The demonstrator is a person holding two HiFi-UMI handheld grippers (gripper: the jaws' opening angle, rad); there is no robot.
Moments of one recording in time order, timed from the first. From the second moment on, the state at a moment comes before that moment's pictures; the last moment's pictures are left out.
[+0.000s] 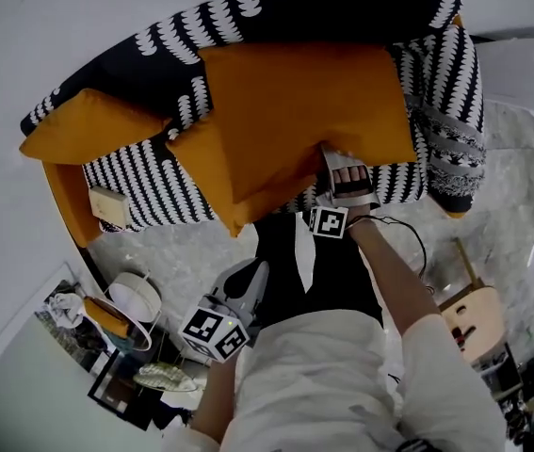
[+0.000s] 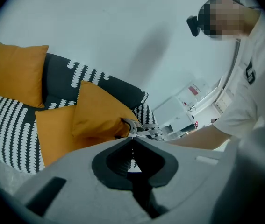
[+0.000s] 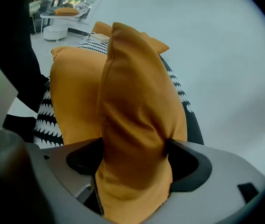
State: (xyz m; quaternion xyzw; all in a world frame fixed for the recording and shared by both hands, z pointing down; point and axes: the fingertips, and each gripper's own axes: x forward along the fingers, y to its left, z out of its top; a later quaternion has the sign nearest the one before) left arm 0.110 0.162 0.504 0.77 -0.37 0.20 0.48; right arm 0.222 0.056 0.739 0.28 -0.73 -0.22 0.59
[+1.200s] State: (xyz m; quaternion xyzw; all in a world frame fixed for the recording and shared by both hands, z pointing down) left arm 0.128 0.124 0.455 0.82 -0.35 0.16 0.43; right arm 0.339 0.018 0.493 0.52 -0.74 0.18 0.40
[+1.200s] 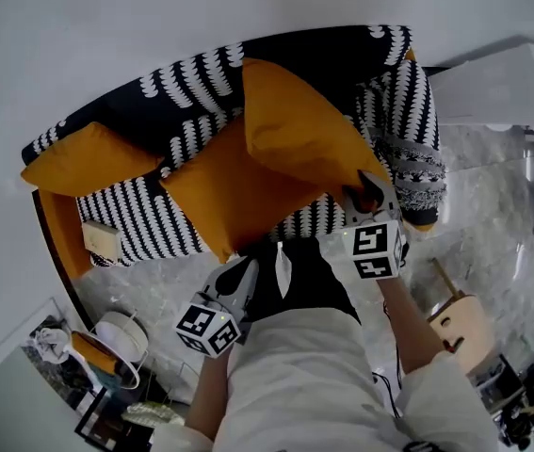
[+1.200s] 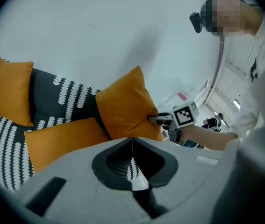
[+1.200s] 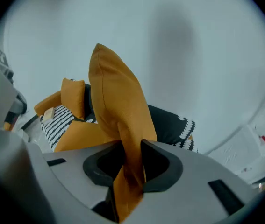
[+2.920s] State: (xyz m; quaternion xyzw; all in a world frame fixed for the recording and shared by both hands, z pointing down) left arm 0.191 0.138 0.465 0.83 -0.31 0.20 0.42; right arm 0.621 0.014 0.628 0.60 -0.57 0.34 0.45
